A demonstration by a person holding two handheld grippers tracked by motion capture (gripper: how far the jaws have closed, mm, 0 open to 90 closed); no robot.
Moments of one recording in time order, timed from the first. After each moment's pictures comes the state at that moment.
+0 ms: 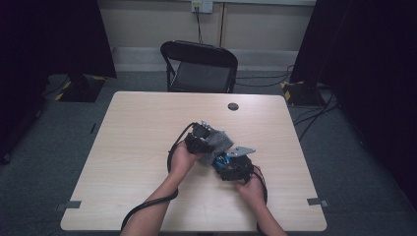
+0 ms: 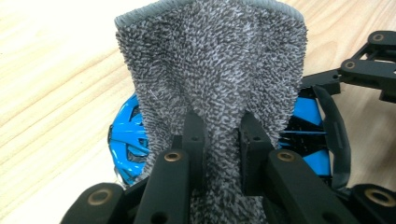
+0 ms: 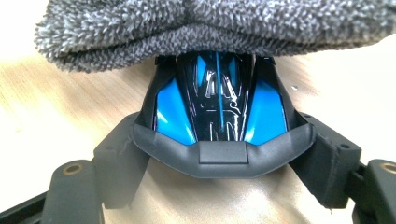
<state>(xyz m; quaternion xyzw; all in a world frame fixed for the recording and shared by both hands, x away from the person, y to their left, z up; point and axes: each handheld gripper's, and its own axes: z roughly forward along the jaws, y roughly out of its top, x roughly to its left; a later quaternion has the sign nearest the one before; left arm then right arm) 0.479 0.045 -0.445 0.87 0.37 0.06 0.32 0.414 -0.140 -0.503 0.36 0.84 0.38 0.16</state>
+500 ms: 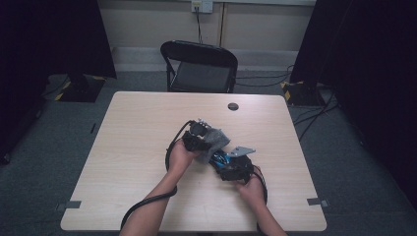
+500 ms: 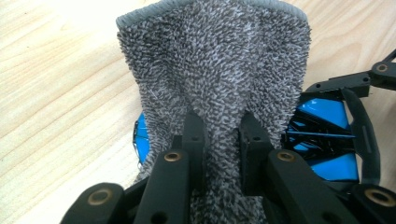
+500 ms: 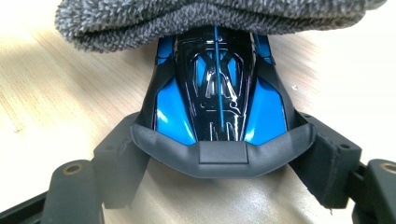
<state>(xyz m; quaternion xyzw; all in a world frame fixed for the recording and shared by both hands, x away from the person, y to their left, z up) 0.488 0.052 -0.447 0.86 0.39 0.07 0.31 0.414 -0.140 -0.503 0.36 0.84 0.38 0.16</state>
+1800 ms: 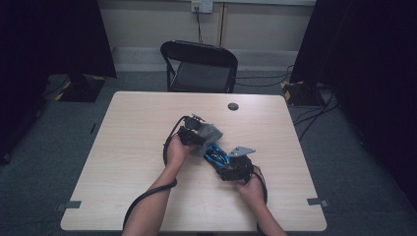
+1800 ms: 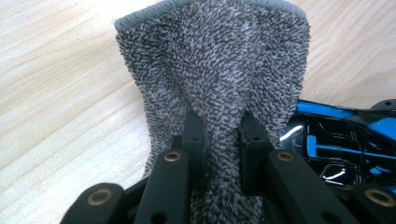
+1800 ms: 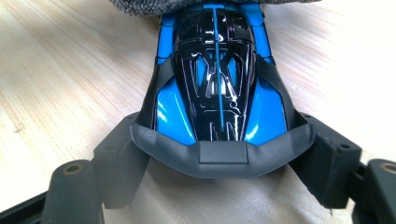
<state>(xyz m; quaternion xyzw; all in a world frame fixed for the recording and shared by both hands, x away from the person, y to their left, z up) 0.515 0.068 -0.456 0.85 0.42 0.08 0.30 0.414 -0.140 -0.503 0.36 0.84 0.38 0.16</state>
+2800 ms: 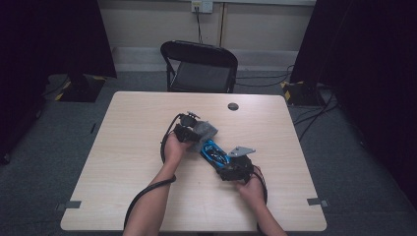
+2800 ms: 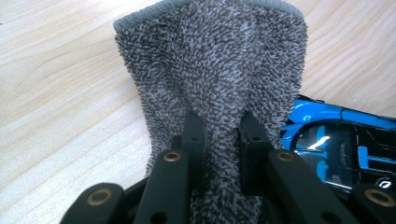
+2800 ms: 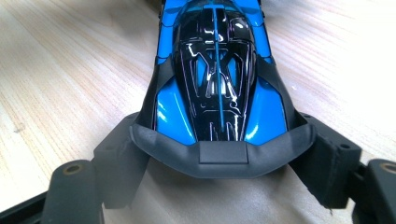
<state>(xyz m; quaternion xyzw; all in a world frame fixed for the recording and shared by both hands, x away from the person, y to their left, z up) 0.530 0.083 -0.463 0.84 0.45 0.08 0.30 0.414 -0.140 -0.503 0.36 0.84 0.38 0.16</state>
